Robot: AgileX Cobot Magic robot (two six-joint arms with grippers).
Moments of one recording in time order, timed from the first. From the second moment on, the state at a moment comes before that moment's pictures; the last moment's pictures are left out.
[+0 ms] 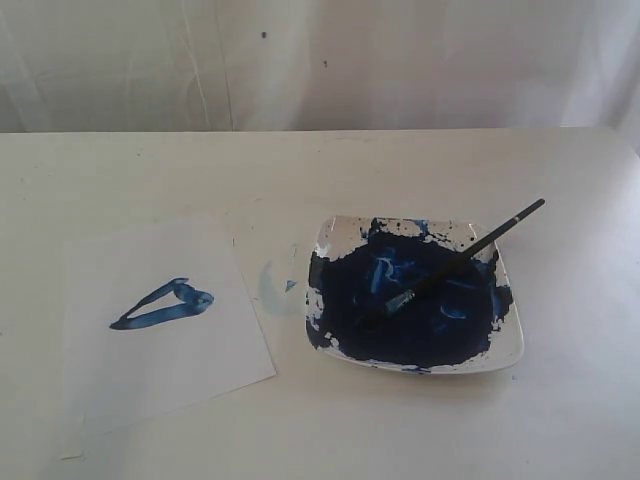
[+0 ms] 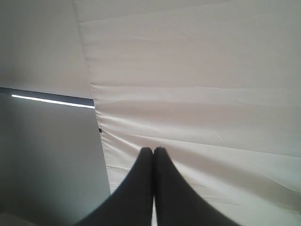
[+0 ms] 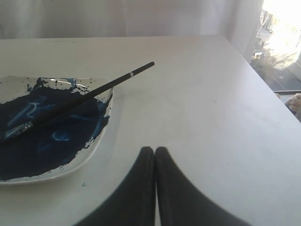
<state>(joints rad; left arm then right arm) 0.00 0.00 0.02 -0.12 -0.39 1.66 0.14 0.01 0.00 -0.07 0.34 0.04</state>
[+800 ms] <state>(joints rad) 0.00 0.00 0.02 -0.11 -0.03 0.94 0.14 0.01 0.00 -0.07 0.34 0.04</state>
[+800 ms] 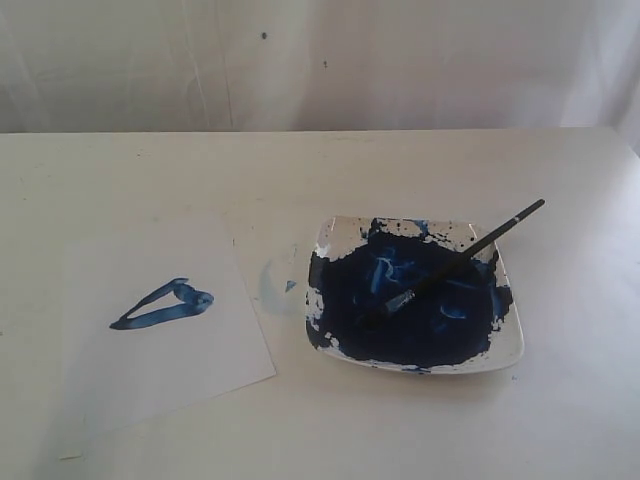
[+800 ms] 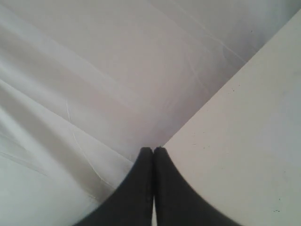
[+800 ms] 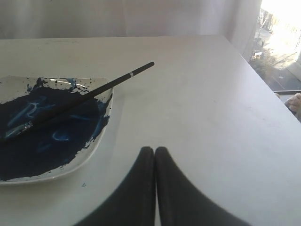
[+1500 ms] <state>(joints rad) 0.00 0.00 0.02 -0.10 0.41 0.13 0.14 0.01 0.00 -0.07 0.34 0.04</state>
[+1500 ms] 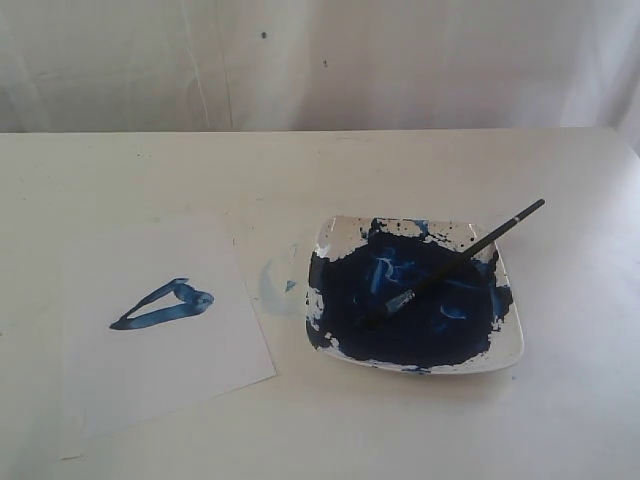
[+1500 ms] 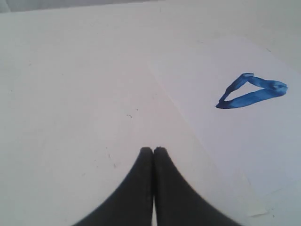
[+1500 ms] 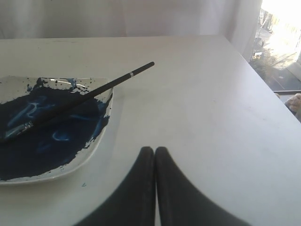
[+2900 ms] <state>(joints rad) 0.00 0.00 0.02 -0.21 0.42 0.10 0.14 0.01 0.00 -0.07 0.34 0.04</state>
